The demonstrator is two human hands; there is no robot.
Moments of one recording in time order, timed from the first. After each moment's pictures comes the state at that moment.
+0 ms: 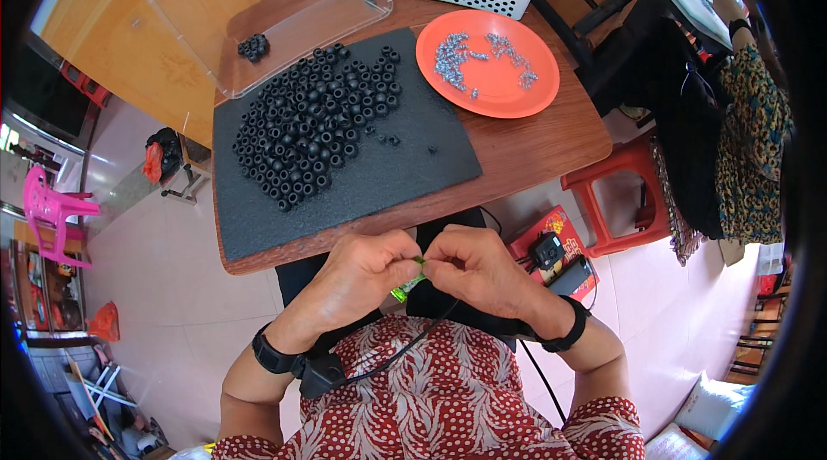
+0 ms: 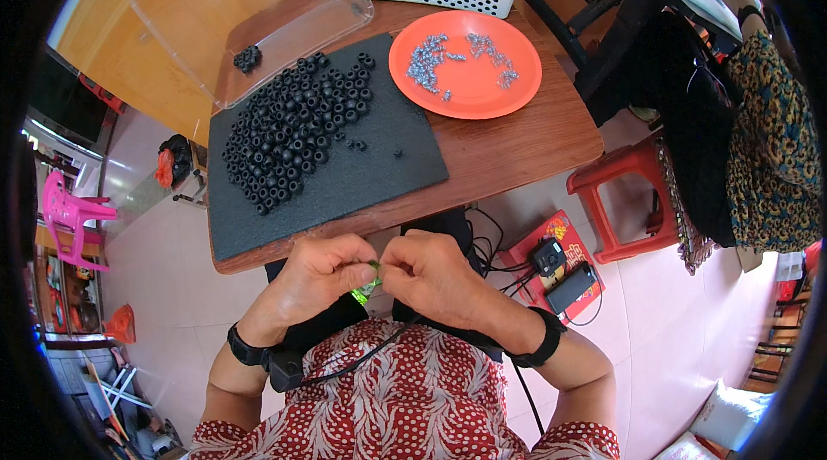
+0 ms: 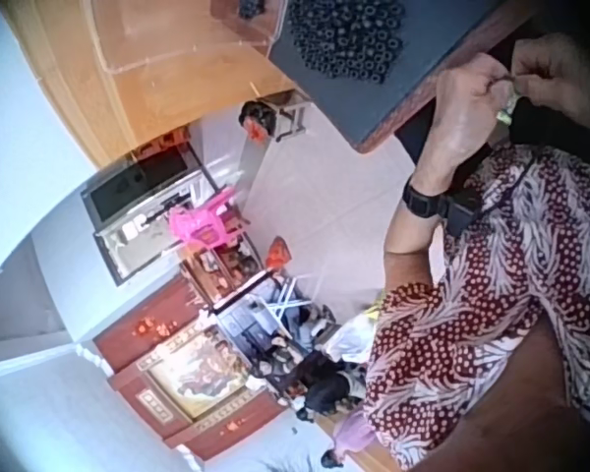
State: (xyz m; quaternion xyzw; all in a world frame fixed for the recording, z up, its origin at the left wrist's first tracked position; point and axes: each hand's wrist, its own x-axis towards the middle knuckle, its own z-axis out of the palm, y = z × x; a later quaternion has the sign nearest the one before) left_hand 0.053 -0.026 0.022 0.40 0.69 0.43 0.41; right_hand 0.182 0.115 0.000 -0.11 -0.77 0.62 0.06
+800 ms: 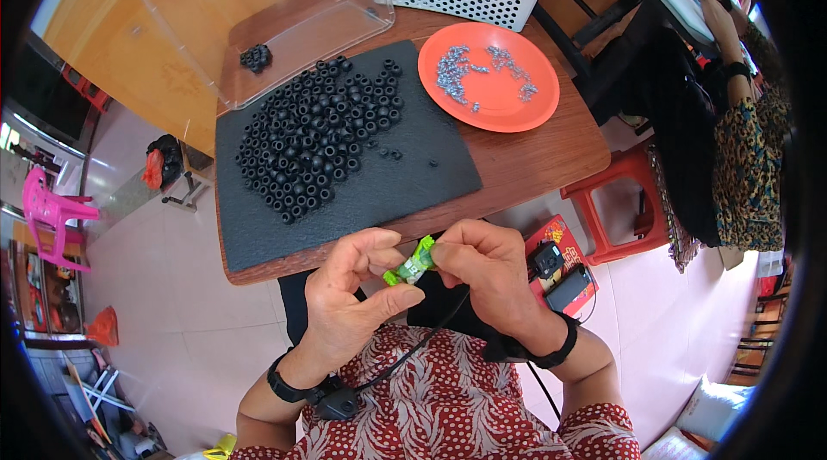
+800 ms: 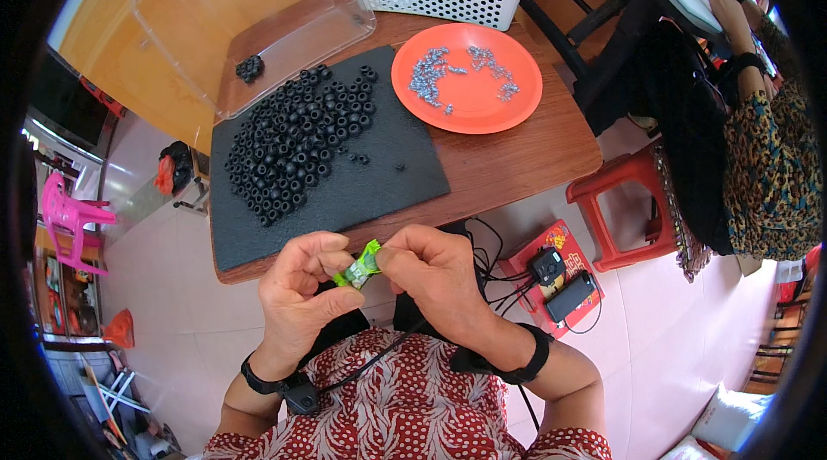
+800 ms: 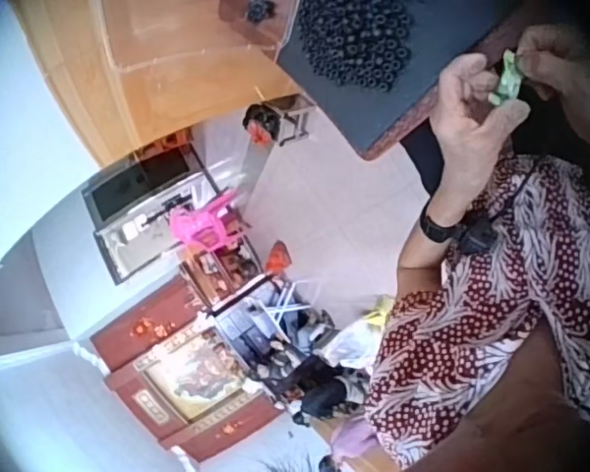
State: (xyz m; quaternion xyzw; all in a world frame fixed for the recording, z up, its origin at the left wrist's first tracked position) left_hand 0.080 -0.035 0.029 0.26 0.58 0.71 0.30; right_hand 0.174 0.106 0.025 -0.21 -0.58 0.77 0.12
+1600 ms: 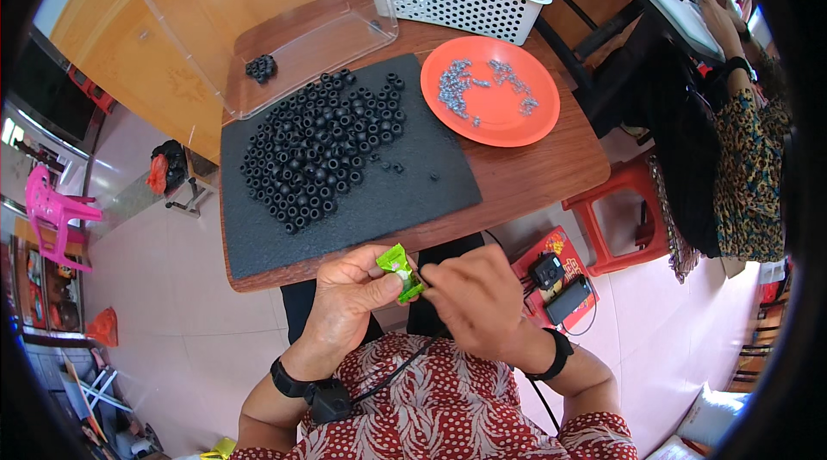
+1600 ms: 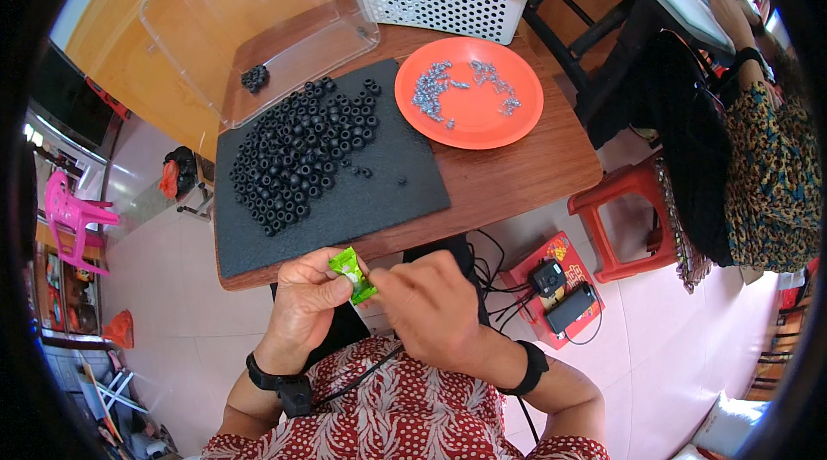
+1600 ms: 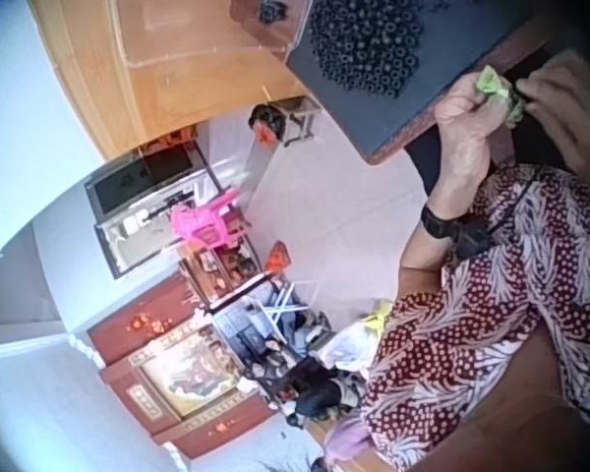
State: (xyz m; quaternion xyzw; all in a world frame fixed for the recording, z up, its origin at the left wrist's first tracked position) left_hand 0.067 -0.033 0.013 0.15 0.48 0.73 0.46; right_hand 0.185 0.105 0.004 0.04 -0.88 0.27 0.40
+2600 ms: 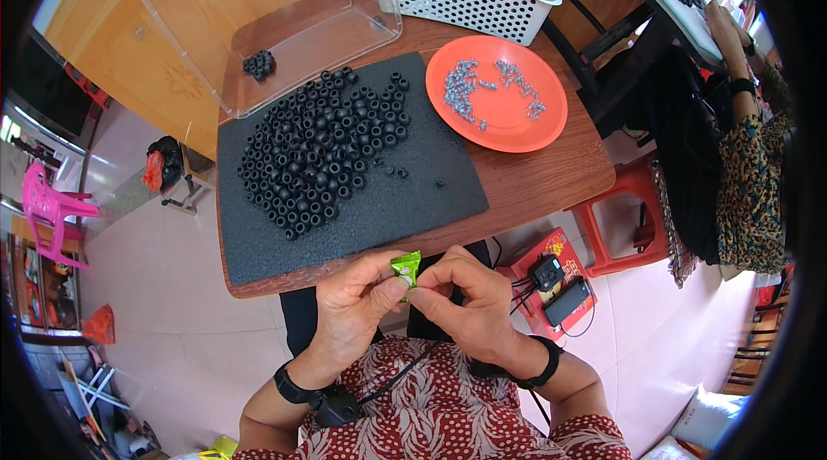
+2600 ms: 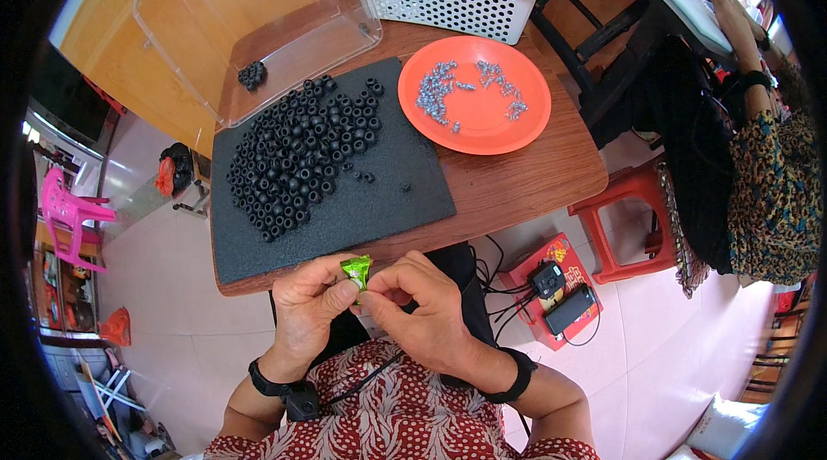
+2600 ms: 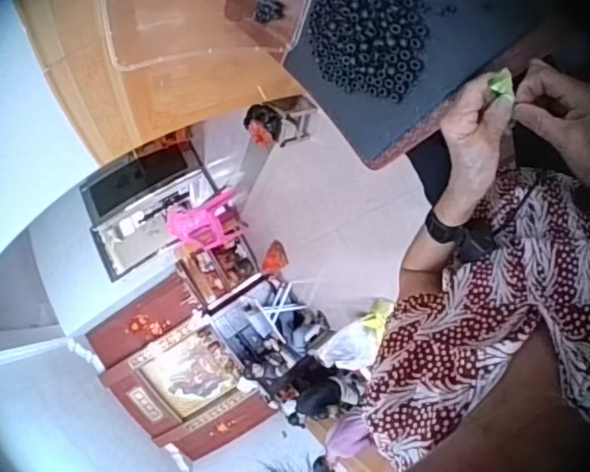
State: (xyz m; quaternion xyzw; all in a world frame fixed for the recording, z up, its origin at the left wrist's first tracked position) left_hand 0.068 -0.032 0.017 0.22 0.60 0.69 0.35; right_hand 0.170 0.091 0.006 -0.13 -0.73 0.62 0.24
